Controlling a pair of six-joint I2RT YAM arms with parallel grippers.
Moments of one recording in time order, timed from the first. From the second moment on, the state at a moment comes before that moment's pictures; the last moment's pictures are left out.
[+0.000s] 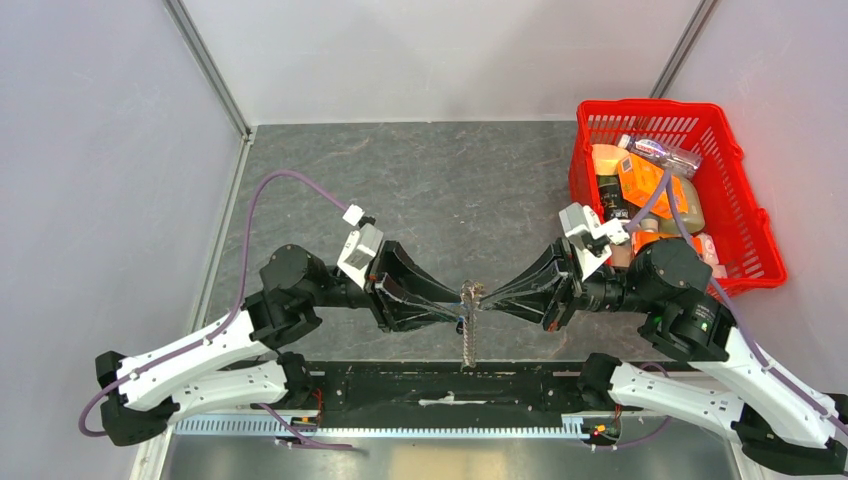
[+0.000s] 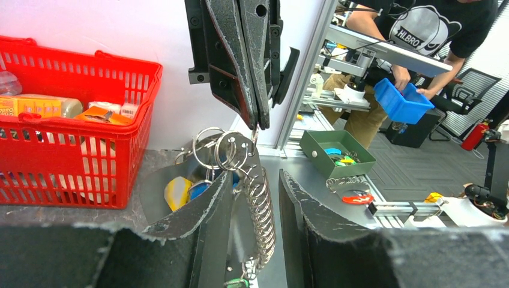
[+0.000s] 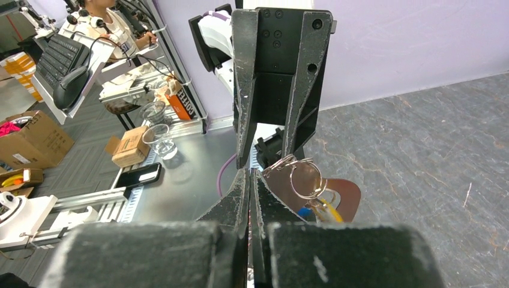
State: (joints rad) left arm -1.09 0.83 0.88 0.28 0.59 -0.40; right arm 1.00 0.70 1.12 -0.27 -0.52 0.31
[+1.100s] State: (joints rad) left arm -1.09 0.83 0.87 0.35 0.58 -0.44; right arm 1.00 0.65 0.93 0.10 -0.52 0.31
